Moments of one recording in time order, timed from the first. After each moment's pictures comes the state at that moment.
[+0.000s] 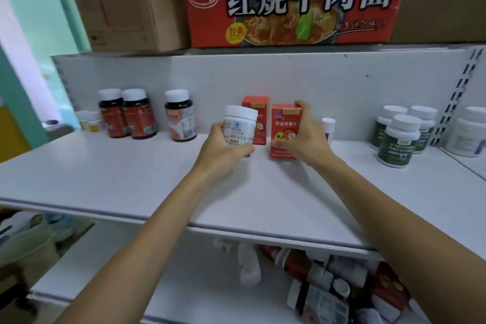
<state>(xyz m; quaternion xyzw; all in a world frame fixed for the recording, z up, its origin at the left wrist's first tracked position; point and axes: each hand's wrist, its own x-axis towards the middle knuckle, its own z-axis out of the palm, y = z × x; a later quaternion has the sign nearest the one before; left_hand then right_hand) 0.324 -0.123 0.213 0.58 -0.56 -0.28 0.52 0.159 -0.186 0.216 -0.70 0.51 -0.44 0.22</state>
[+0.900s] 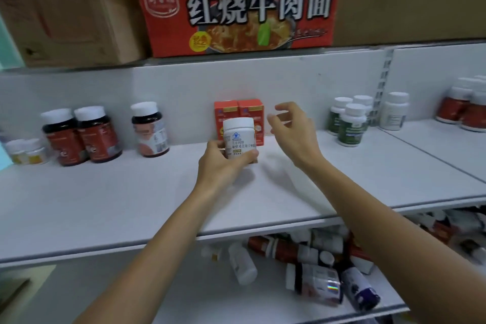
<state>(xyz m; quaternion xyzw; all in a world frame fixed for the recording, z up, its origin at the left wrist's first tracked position) 0.319 -0.112 0.205 0.53 -0.59 -0.36 0.50 0.174 -0.133 0.230 -0.59 0.56 -0.57 0.16</state>
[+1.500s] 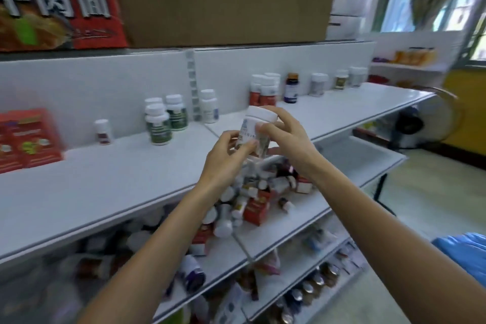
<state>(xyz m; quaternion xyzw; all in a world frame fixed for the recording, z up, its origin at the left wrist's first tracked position) -0.008 -0.019 0.199 0.31 -0.72 -0.48 0.40 -0.133 0.041 0.225 -0.50 0.54 -0.62 0.27</state>
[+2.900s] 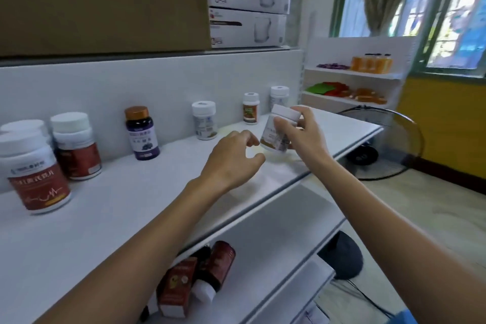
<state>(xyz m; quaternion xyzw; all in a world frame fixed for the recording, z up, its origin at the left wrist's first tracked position) -0.495 -0.103 0.225 0.28 -0.90 -0.21 0.27 -0.653 -0.050 0.215 -0.39 0.66 -0.64 0.08</state>
